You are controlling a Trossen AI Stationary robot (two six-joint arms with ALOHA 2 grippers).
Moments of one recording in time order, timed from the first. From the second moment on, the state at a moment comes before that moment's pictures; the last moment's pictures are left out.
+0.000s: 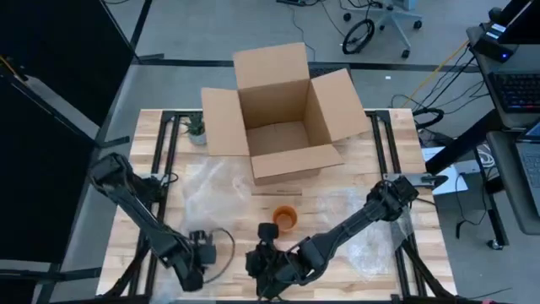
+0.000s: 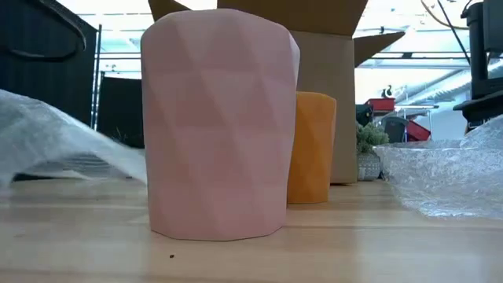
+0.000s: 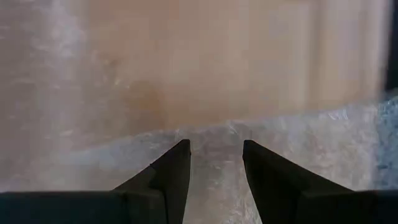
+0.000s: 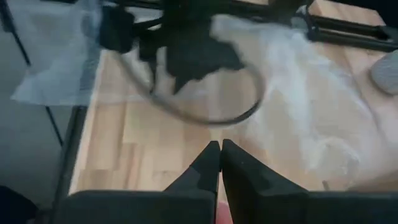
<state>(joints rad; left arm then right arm) -0.90 1.68 0.88 -0.41 -0.10 -0.89 0.57 2.28 2.23 -0.82 0.58 0.33</state>
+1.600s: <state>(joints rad) -0.49 0.96 0.39 -0.69 -0.66 -0.92 0.19 2.40 1.89 -0.26 0.26 0.23</state>
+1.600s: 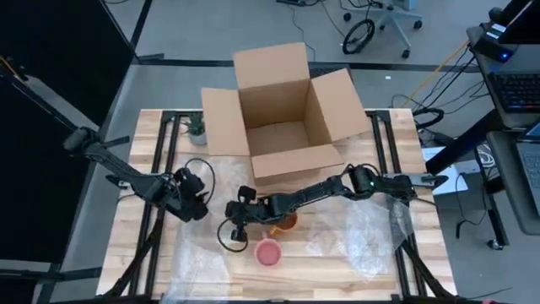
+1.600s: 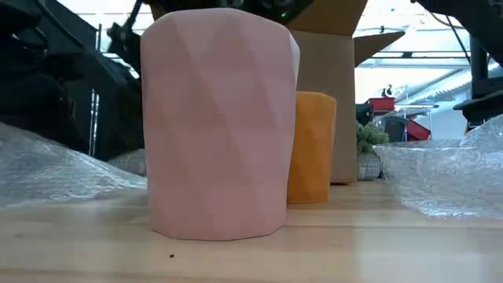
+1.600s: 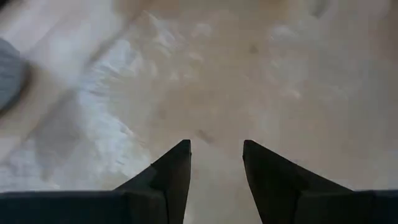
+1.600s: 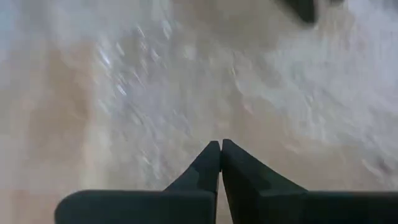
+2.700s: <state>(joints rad) -0.05 1.25 0.44 -0.24 -0.35 -0.47 0.24 2.12 1.89 -0.58 0.26 0.07</state>
